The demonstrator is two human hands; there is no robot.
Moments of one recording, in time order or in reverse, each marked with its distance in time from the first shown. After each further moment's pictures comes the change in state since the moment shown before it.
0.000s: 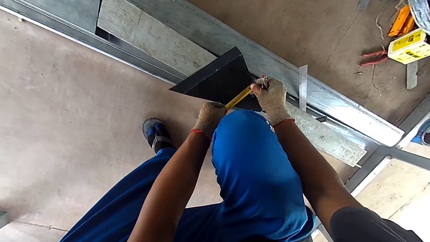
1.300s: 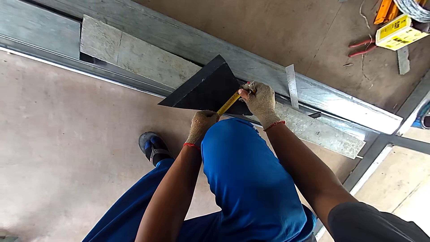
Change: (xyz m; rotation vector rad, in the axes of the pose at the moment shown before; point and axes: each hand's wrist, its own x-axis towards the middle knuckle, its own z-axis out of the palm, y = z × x) left_hand 0.010 -0.003 0.002 0.076 0.008 0.071; right_hand 0.000 0.000 -0.002 -0.001 -0.015 0.066
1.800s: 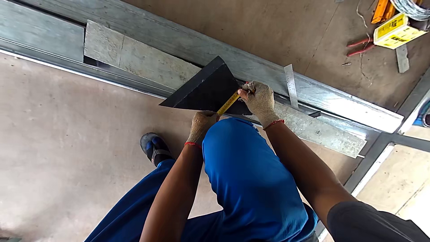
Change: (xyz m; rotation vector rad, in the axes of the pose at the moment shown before) left_hand -0.004 0.007 0.000 -0.031 0.017 -0.046; right_hand 0.000 -0.002 -0.002 -0.010 -0.010 0.005
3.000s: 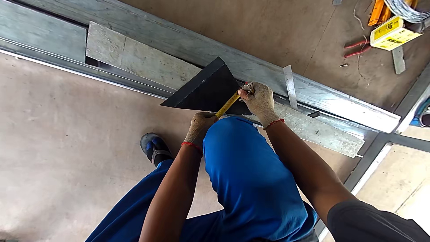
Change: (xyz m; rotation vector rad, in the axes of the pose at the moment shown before) left_hand 0.002 -0.009 -0.004 -0.049 -0.052 -0.028; right_hand 0.001 0.005 0.002 -0.011 0.010 -0.052
